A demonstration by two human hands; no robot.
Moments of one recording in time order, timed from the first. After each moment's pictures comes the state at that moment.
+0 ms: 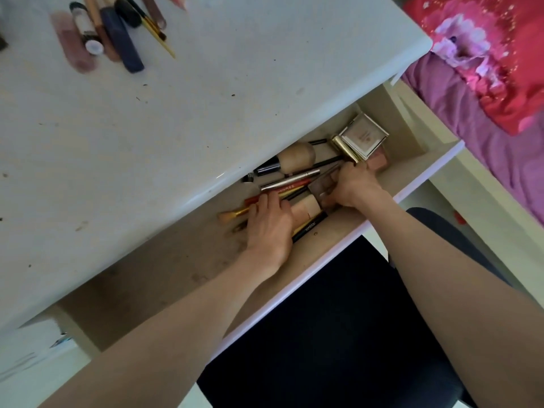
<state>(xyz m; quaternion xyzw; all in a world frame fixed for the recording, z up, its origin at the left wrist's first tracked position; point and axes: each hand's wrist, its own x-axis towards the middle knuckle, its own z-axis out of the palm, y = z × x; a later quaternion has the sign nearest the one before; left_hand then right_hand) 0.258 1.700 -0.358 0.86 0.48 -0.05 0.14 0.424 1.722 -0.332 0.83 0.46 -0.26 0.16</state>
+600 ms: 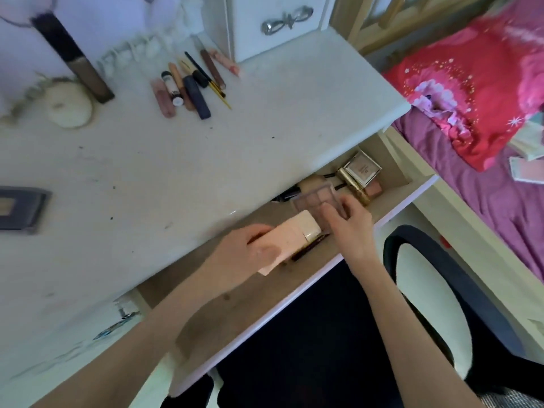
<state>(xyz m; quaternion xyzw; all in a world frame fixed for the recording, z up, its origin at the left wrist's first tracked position) 0.143 1.697 -0.222 0.69 0.47 0.03 0.55 0.323 1.653 -0.230 0.78 0.34 -0.34 -0.40</state>
